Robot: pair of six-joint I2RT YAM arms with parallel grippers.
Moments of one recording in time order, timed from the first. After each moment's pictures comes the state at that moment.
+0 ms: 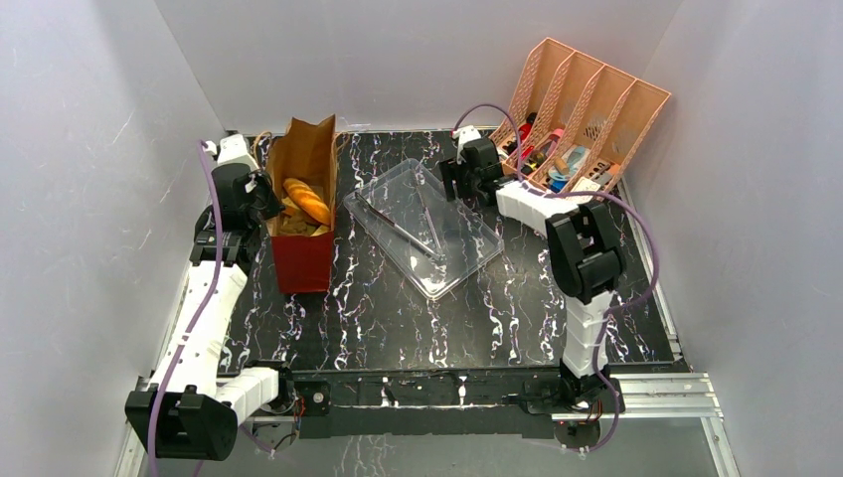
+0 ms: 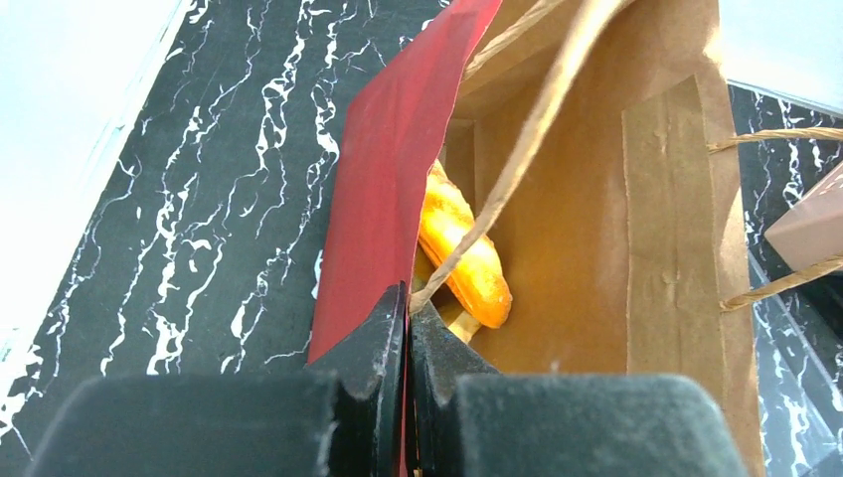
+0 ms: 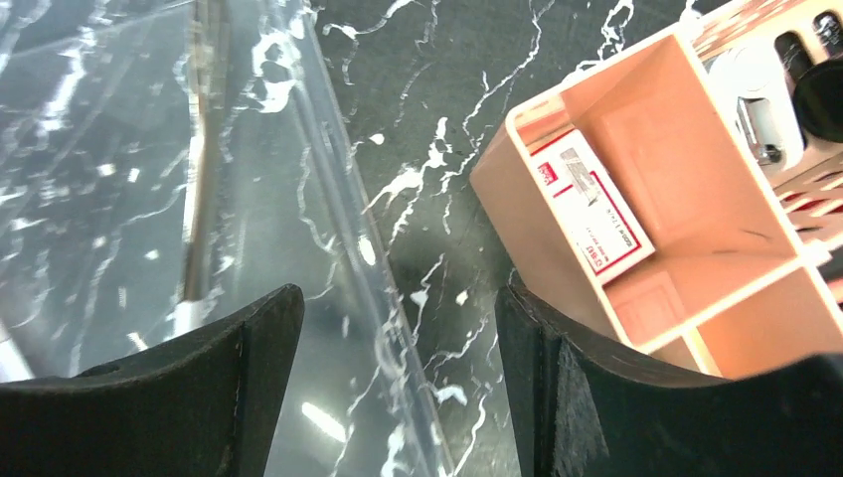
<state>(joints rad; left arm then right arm) -0.05 1.06 1.04 -0.42 -0.18 -0.27 0.40 2.04 1.44 -0.03 0.06 0.01</state>
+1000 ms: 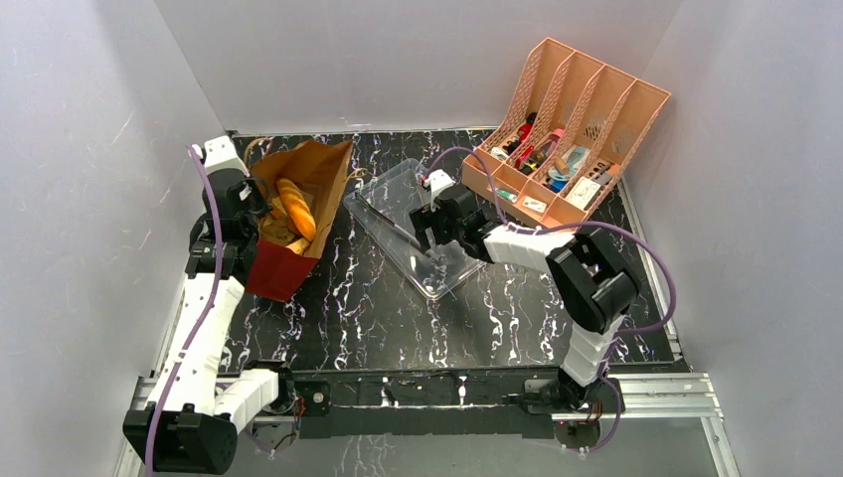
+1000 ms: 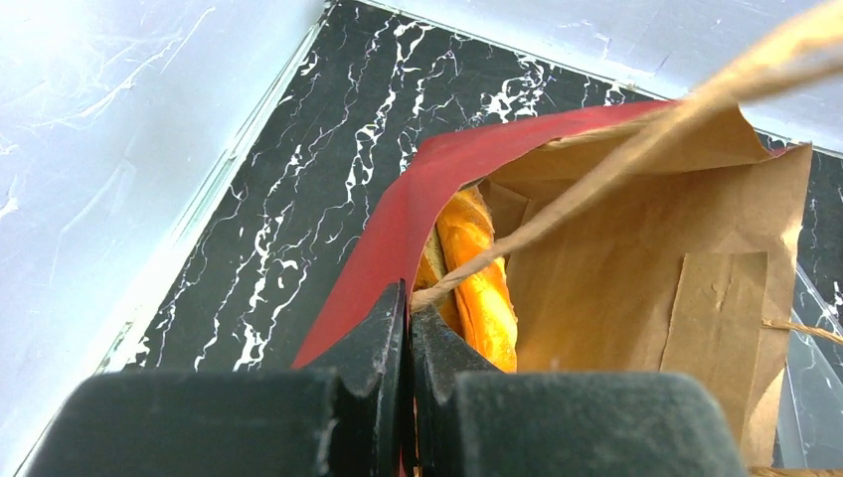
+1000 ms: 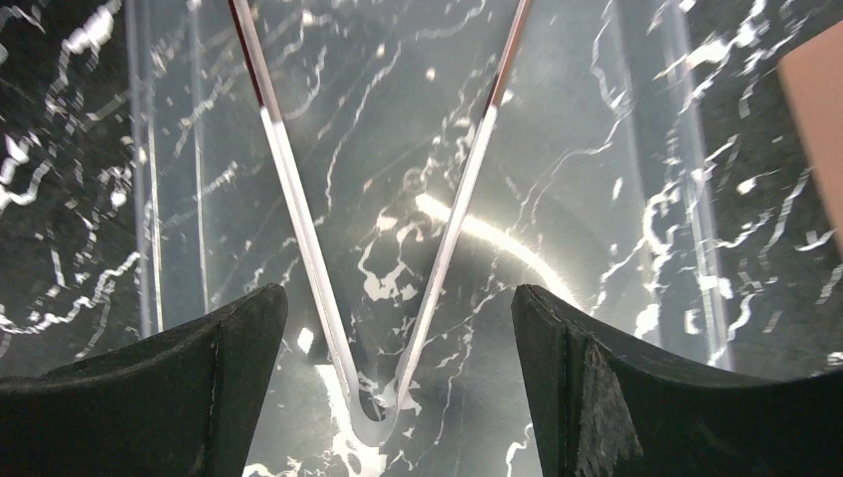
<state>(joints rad) -0.05 0.99 1.03 -0.39 -0.37 -0.20 0.64 1.79 1.06 0.14 0.03 0.07</state>
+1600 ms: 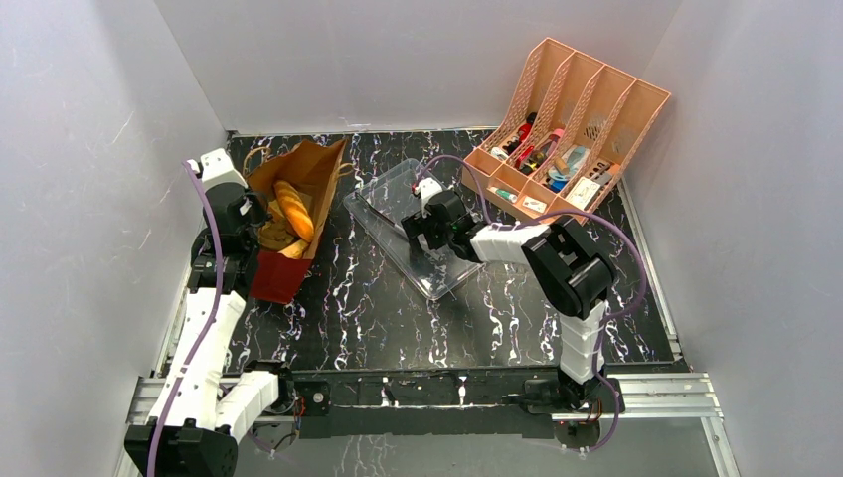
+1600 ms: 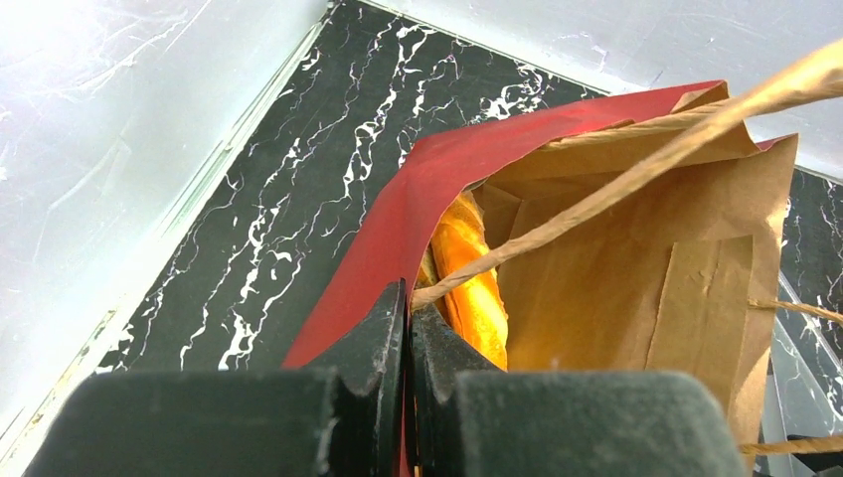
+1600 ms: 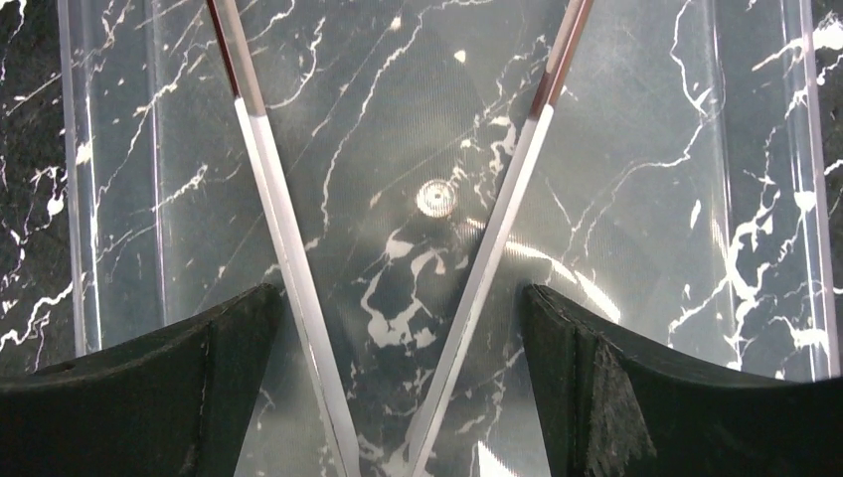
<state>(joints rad) -0.05 0.91 0.93 -0.34 -0.38 -0.24 0.65 1.94 1.10 0.19 0.02 0.05</state>
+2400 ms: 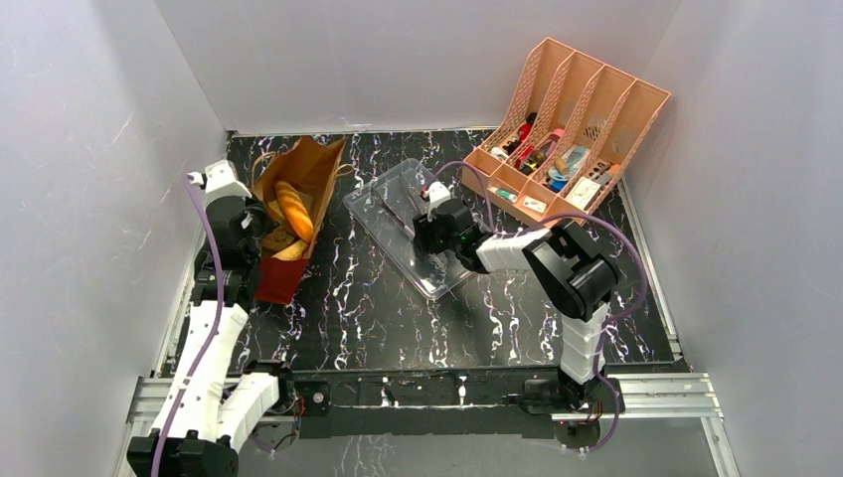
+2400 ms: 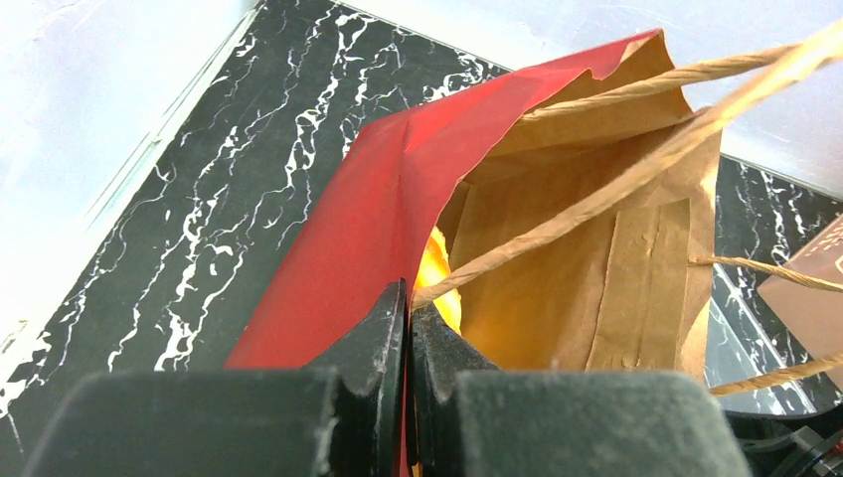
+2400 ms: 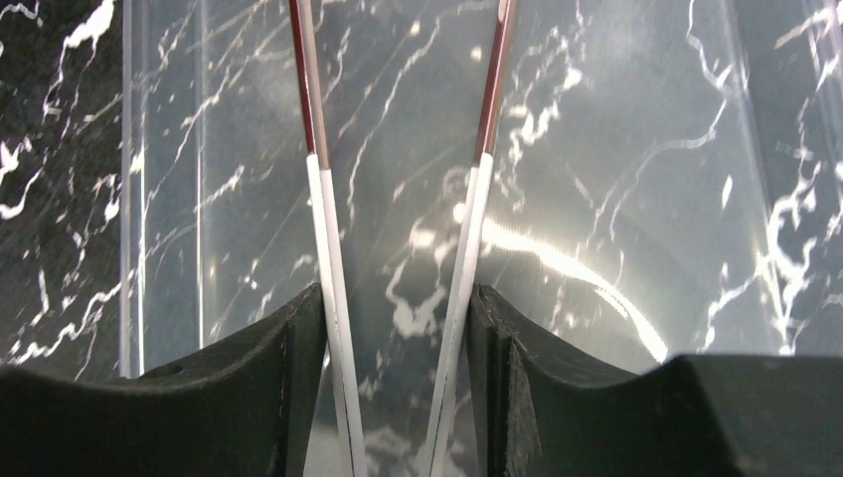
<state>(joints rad) -0.05 0.85 0.83 -0.27 -0.27 -0.29 0.65 1.93 0.99 0.40 -0.01 0.13</state>
